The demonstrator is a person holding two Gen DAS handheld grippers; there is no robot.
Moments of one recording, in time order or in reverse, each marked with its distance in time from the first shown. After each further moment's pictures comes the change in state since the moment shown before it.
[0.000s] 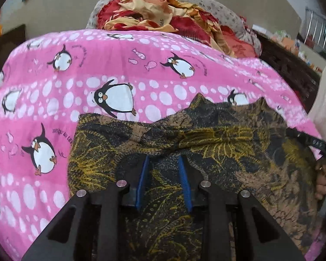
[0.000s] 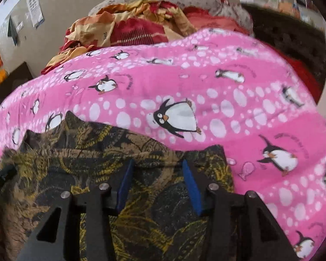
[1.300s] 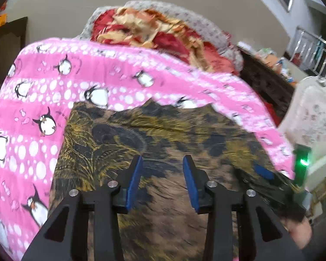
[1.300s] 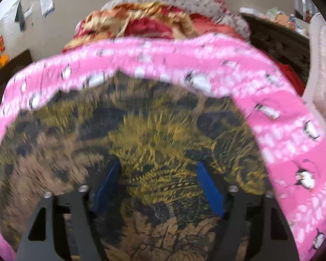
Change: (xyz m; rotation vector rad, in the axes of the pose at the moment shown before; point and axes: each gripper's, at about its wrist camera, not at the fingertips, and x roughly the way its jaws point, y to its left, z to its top) left arm -0.075 -0.052 -0.032 -0.067 -0.038 -0.088; right arm -0.041 0.067 -0.085 -0.092 -0.007 -0.078
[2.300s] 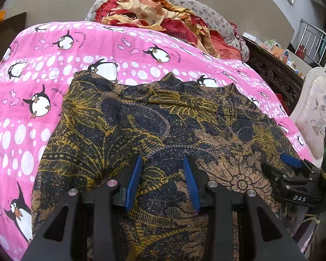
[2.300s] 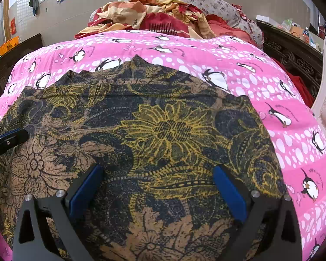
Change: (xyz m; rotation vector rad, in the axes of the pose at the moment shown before) left arm 0.034 0.024 -0.023 0.013 0.015 -0.002; right arm 0.001 0.017 -0.005 -0.095 0.002 0.007
